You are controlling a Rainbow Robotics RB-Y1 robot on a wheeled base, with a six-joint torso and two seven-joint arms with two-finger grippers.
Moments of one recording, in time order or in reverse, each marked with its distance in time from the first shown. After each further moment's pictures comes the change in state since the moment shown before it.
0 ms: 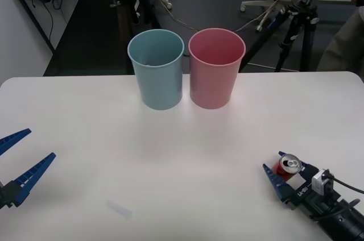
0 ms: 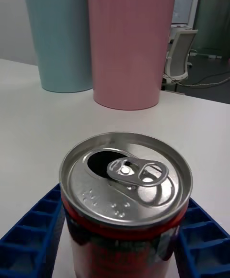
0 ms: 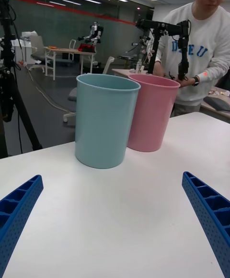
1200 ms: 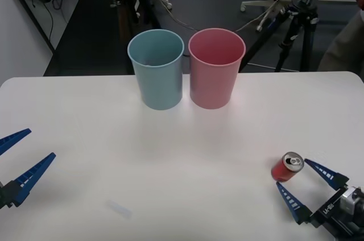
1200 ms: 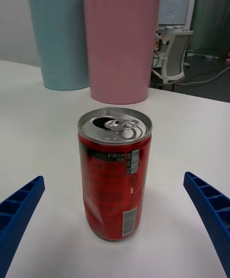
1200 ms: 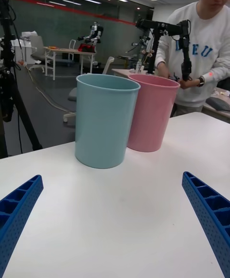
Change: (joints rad) right arm 0.084 -0.067 -0.038 0.001 -0.065 -0.098 0.005; left arm 0.000 0.000 0.000 0.000 0.000 0.000 0.000
